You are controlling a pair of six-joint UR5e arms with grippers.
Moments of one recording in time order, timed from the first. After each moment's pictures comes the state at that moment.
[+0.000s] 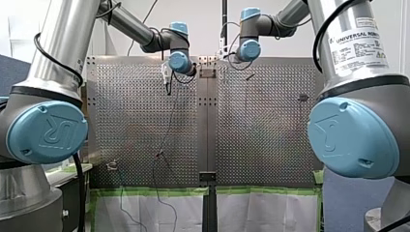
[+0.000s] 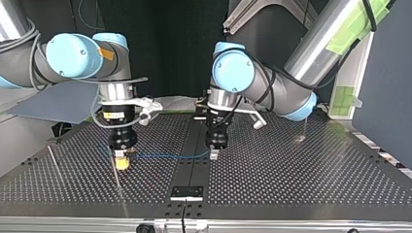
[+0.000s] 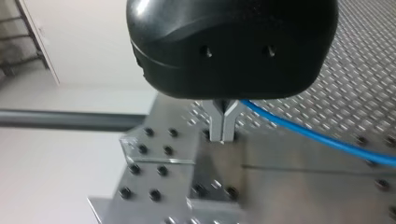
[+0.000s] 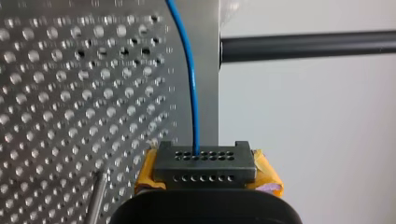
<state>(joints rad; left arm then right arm) -0.48 -1.82 -1.47 -2.87 -1.88 -1.65 2.13 -1.29 1.36 -0.25 1.68 1.56</state>
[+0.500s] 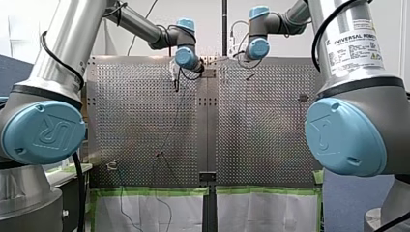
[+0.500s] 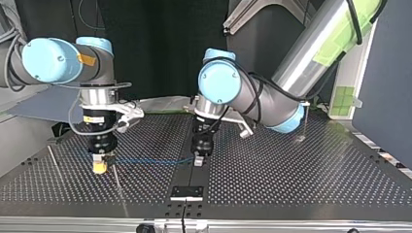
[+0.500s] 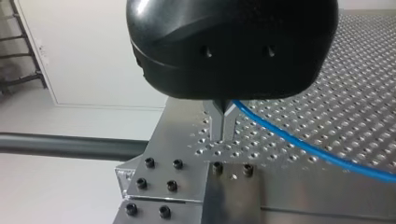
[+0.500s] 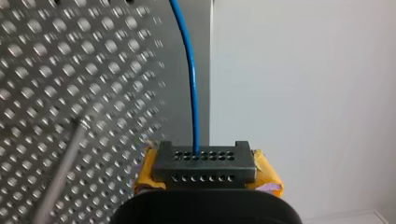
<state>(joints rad) -0.52 -1.89 -1.34 -2.95 -1.86 -1.66 2.05 -1.31 1.36 -0.24 1.68 1.57</state>
